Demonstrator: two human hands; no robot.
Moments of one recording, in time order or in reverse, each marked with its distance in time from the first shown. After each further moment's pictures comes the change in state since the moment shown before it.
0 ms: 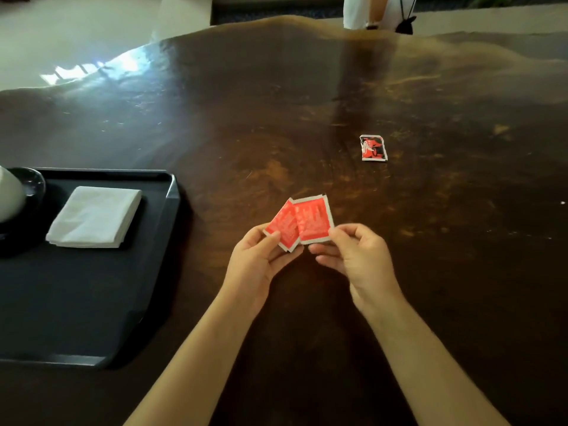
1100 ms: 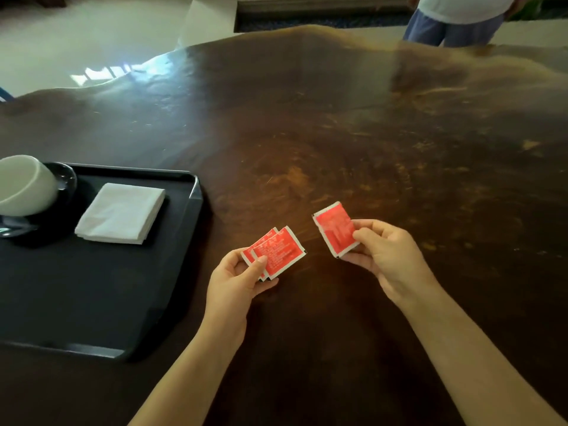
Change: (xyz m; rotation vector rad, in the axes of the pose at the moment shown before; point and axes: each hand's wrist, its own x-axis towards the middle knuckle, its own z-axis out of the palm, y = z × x) left_hand -0.035 0.011 -0.034 0.237 0.303 0.064; right_hand 0.011 -0.020 -0.003 -0.140 -0.112 0.038
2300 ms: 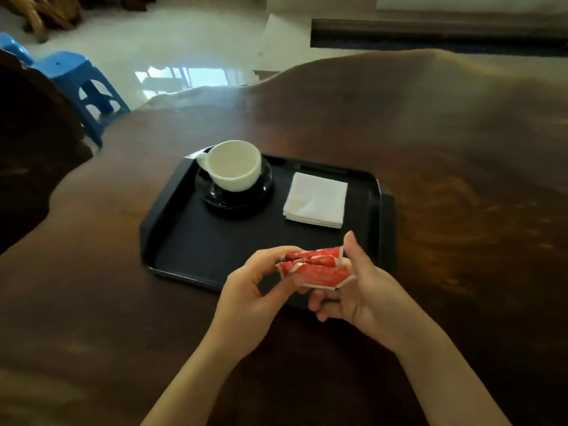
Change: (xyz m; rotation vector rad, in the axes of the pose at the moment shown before) left_hand -0.027 0.075 -0.309 0.356 -0.267 0.690; right_hand -0.150 0.006 0.312 0.100 -0.580 0.366
